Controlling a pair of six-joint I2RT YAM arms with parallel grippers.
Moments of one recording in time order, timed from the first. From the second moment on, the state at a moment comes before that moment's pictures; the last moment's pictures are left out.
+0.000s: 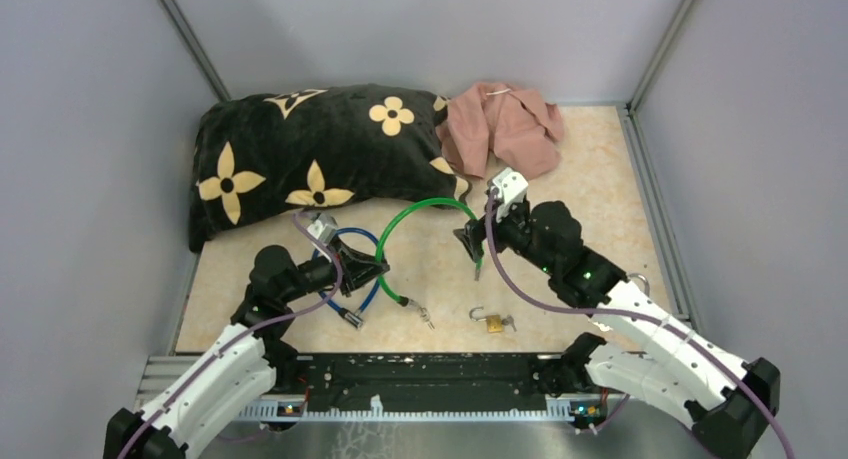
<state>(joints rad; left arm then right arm) -0.48 0.64 0.25 0.34 0.62 -0.46 0.80 0.83 0.72 -0.11 -0.04 0.00</state>
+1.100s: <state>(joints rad) -0.45 0.55 0.21 0.37 0.70 -0.46 0.63 1.23 0.41 0.34 0.06 0.29</state>
